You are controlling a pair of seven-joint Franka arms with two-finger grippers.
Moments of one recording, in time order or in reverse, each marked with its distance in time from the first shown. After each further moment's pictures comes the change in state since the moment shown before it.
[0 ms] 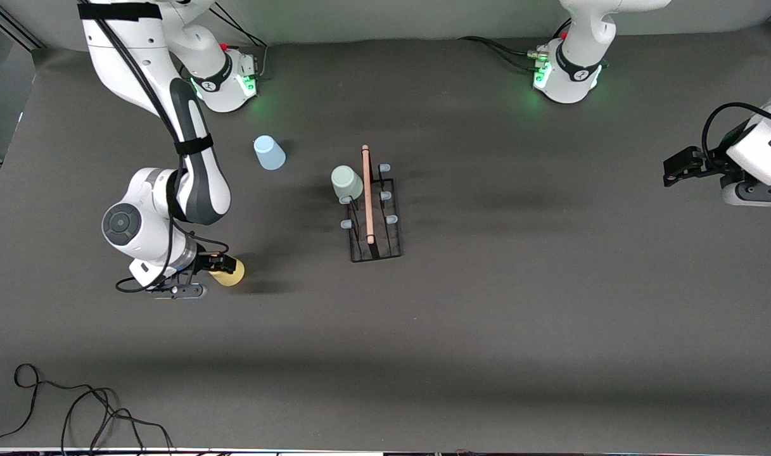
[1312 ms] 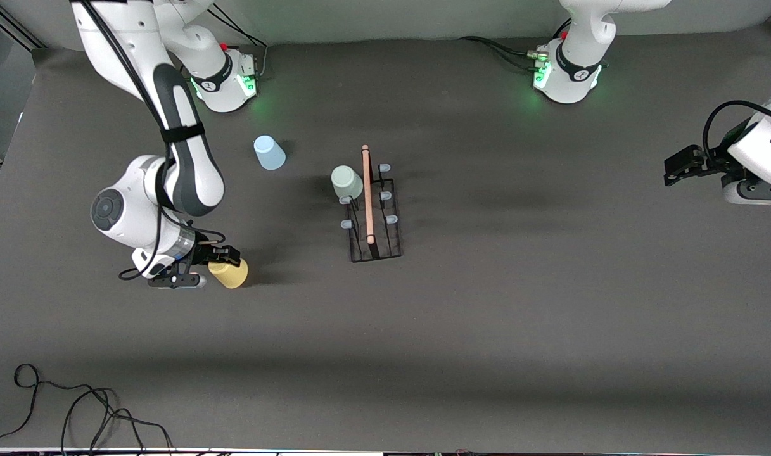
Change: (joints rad) left arm 0.000 -0.004 -0.001 0.001 0.000 0.000 -0.002; right arm 0.043 -0.115 -0.012 -0.051 0.154 -0.033 -0.025
